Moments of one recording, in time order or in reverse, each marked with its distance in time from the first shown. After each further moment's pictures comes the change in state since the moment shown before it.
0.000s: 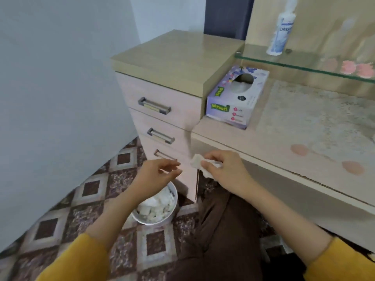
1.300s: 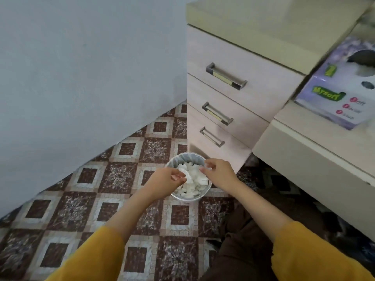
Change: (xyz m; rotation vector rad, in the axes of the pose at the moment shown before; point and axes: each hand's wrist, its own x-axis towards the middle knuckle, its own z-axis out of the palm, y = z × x) left_hand -0.050 -0.129 -0.020 0.096 -0.135 -0.433; right_hand 0.048 0.031 0.187 -0.072 -0.432 0.241
